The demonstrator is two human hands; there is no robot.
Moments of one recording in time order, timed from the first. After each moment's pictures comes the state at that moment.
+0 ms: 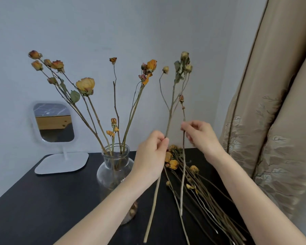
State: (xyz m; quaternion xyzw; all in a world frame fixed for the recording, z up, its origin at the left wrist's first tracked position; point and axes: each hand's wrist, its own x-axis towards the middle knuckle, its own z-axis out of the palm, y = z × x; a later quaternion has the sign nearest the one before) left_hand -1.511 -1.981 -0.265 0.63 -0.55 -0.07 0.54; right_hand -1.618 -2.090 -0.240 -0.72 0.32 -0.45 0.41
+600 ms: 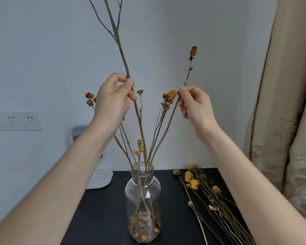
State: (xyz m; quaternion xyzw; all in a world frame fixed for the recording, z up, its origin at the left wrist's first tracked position) left_hand -1.445 -1.898 -0.112 0.52 -0.48 0.05 0.71; right_hand -1.570 -2.022 -0.130 -0.66 0.11 -0.57 0.47
